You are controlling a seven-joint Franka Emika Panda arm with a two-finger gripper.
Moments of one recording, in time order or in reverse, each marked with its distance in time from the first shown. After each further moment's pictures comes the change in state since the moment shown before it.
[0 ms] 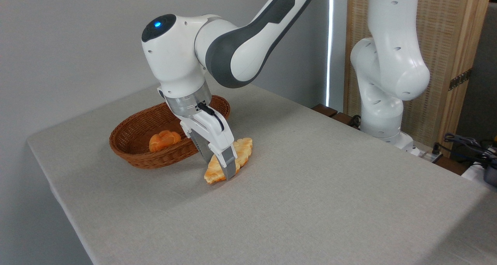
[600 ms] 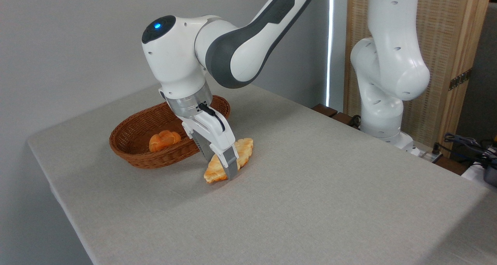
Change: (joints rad) arm -0.001 0.001 0.000 -0.002 0.007 -0.011 0.000
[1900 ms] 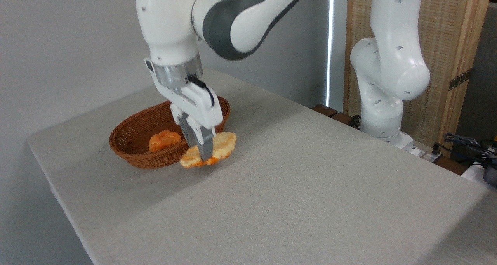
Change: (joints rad) arm 0.006 -0.056 0.013 0.101 0.000 0.000 0.000
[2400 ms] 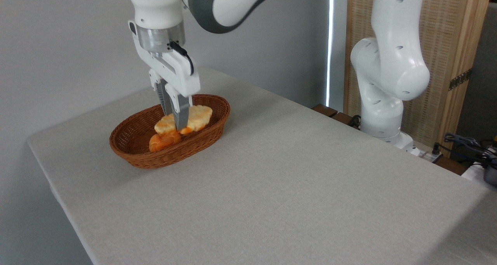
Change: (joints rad) arm -0.010 -0.019 -0.112 0.076 -0.092 0.000 -0.075
